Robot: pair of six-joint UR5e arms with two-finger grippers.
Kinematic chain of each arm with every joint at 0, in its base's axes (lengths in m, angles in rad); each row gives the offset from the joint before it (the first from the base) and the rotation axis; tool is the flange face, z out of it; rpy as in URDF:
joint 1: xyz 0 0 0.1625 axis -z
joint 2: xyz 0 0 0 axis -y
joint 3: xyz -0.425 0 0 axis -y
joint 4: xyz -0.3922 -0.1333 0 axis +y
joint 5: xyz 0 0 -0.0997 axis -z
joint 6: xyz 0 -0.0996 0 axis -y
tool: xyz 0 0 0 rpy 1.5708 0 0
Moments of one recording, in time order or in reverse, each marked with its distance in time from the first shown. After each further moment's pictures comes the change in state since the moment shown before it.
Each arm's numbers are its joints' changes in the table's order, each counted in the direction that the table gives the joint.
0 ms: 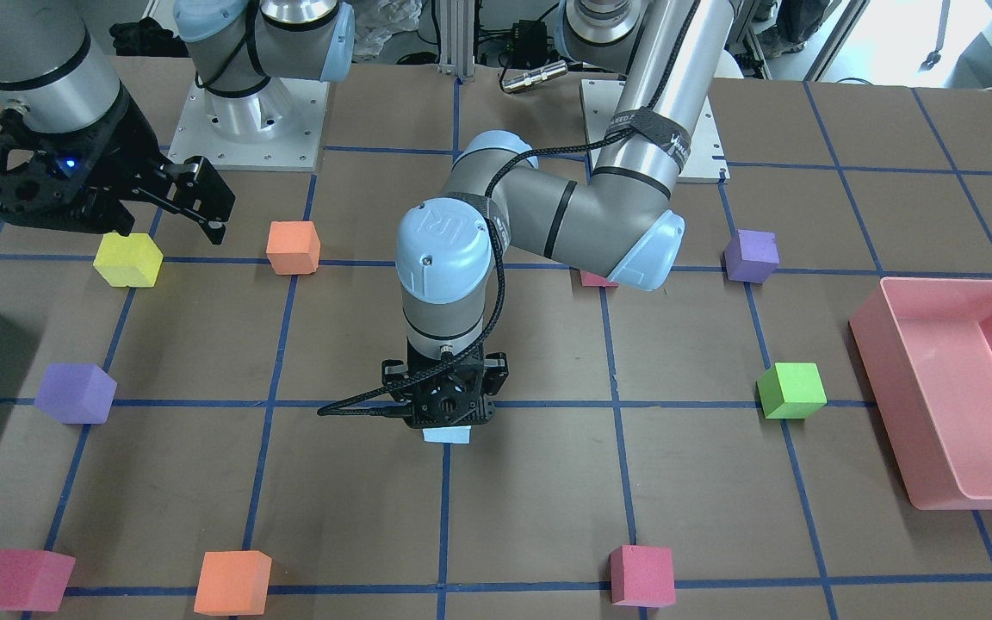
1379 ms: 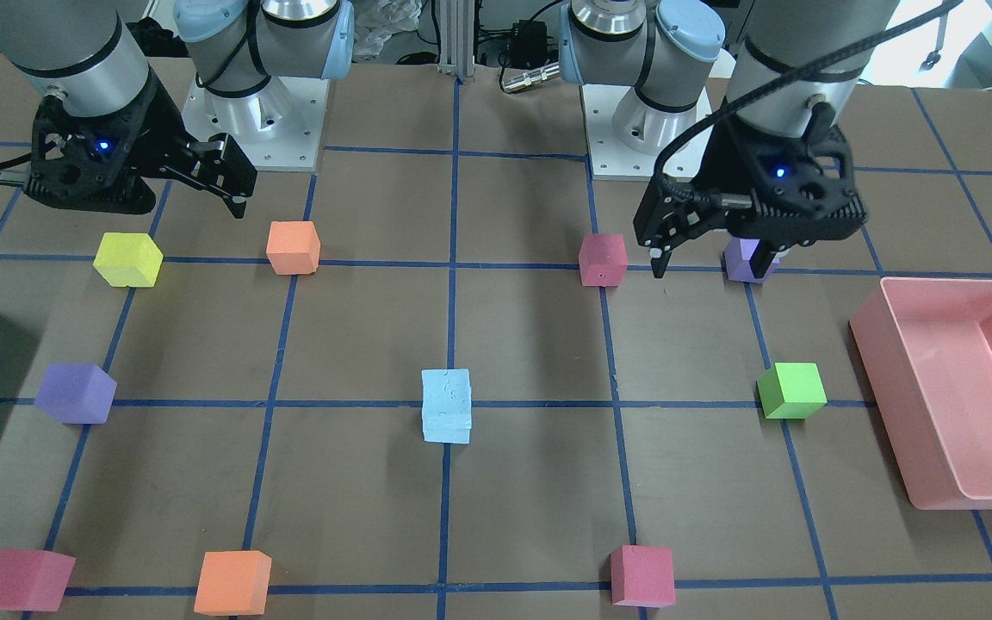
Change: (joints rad) left arm -0.376 0.479 0.024 0.423 0.013 0.459; right arm -0.034 -0.012 -0.003 -0.088 -0.013 -0.004
